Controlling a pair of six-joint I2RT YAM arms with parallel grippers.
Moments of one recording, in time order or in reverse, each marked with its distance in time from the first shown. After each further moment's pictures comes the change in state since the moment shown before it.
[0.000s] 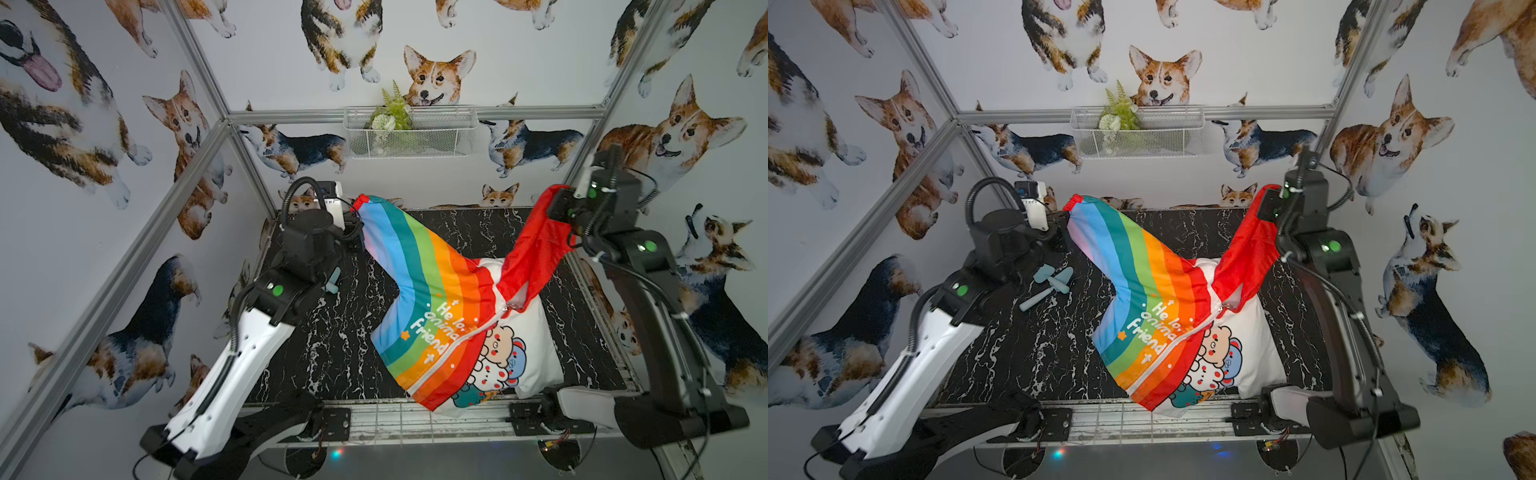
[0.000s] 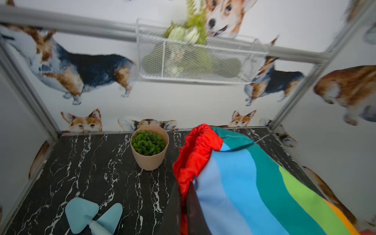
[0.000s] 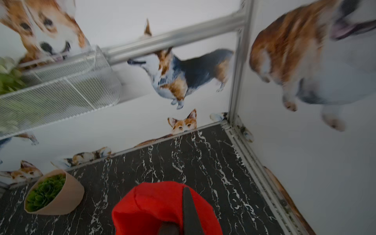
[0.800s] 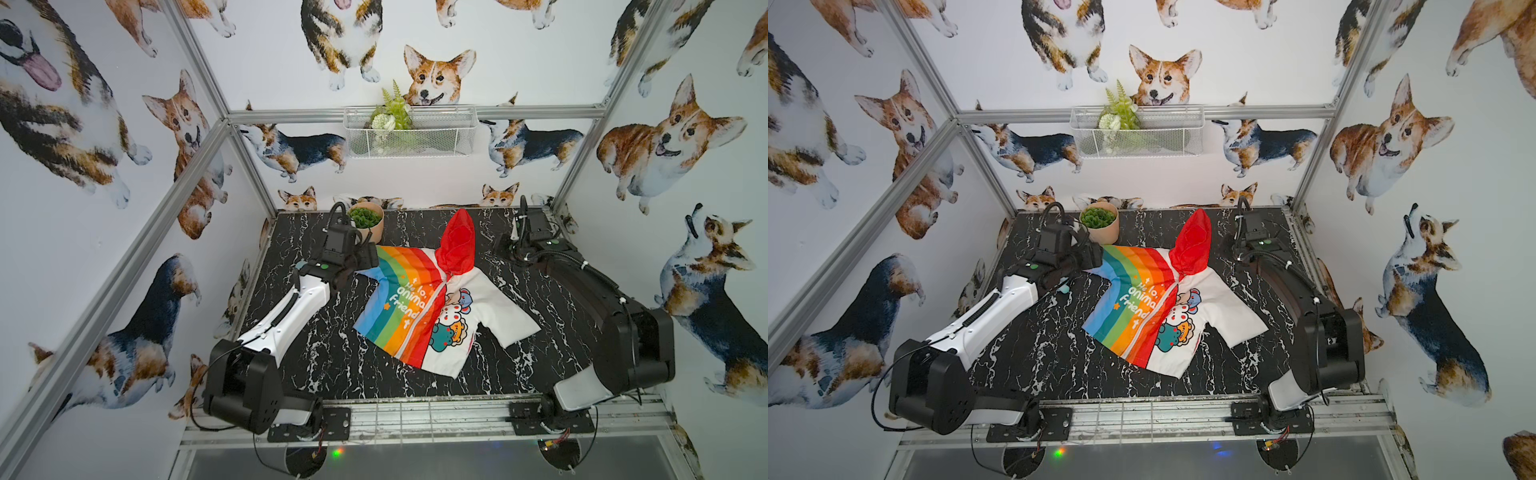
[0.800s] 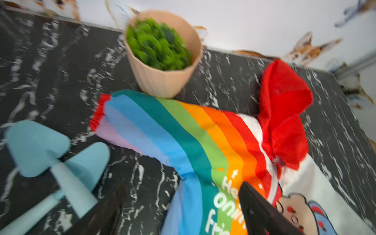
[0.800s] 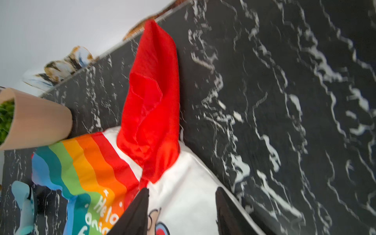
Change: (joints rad) left arm 0.047 0.236 -0.332 0.192 0.197 -0.094; right arm 0.022 0.090 -0.568 0.210 -0.260 0.260
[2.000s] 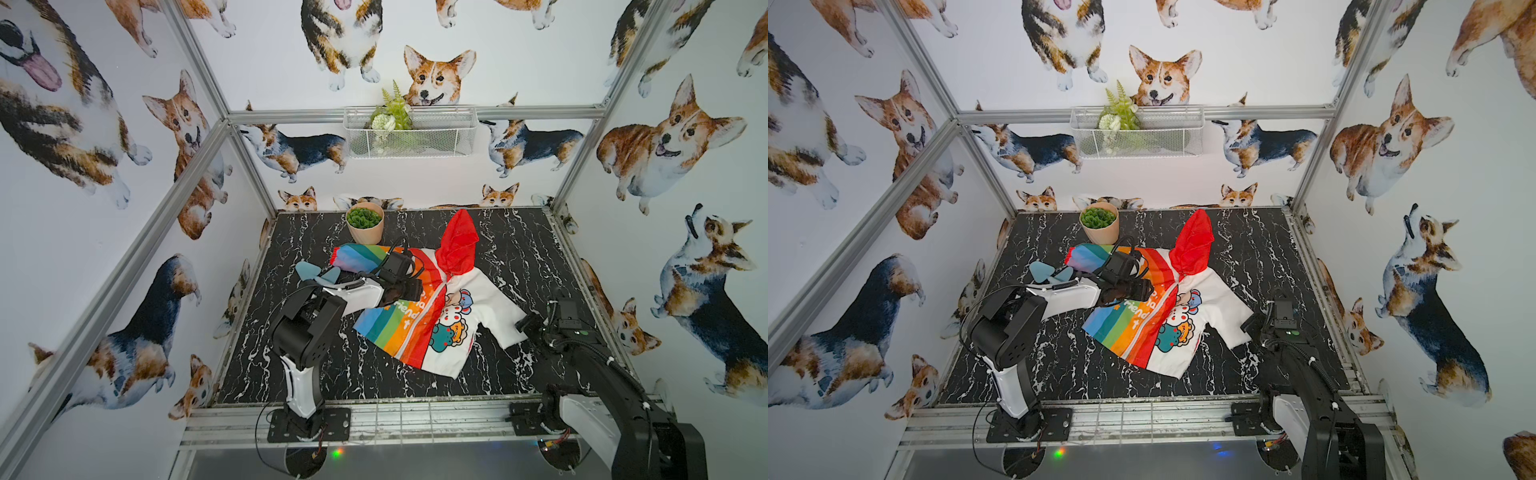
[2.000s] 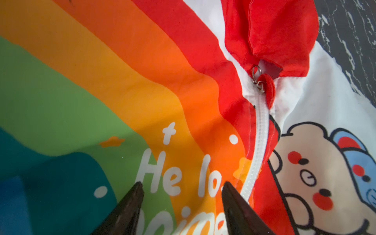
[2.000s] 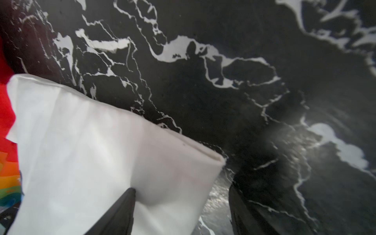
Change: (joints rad) left arm -0.233 0.437 0.006 0.244 0.148 0.008; right arm -0.245 -0.526 -0.774 0.071 -0.141 0.272
